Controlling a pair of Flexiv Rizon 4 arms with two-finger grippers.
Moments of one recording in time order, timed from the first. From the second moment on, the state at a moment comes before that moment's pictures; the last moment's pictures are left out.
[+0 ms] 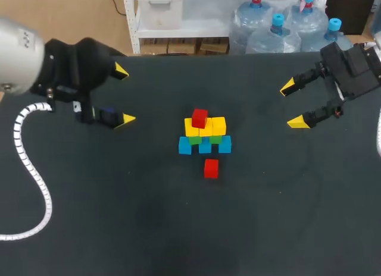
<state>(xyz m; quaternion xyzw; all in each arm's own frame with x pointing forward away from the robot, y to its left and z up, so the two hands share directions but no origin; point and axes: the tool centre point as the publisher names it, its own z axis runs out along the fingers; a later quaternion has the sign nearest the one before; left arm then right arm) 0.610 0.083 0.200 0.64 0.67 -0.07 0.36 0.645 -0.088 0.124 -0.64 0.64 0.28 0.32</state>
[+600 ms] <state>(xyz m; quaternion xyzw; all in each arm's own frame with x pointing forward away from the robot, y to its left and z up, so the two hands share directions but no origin) 0.640 0.107 0.182 0.61 0.72 -0.12 0.32 0.645 -0.088 0.124 -0.64 0.64 0.28 0.32</state>
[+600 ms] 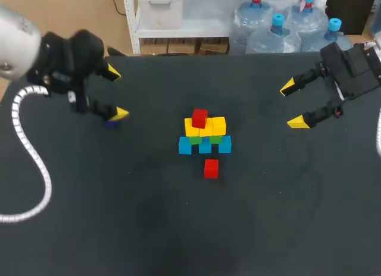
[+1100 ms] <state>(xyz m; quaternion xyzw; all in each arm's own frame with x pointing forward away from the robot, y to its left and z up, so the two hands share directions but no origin) 0.642 0.112 0.191 0.61 0.72 -0.11 0.31 0.645 -0.088 0.124 -0.64 0.64 0.28 0.32</state>
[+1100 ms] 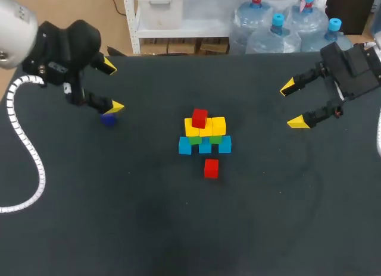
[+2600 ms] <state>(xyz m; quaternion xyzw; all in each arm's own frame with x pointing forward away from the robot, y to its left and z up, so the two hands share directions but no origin) 0.641 0.111 0.191 0.61 0.72 -0.11 0.31 0.525 -0.024 0.099 -0.70 0.64 0.23 0.22</state>
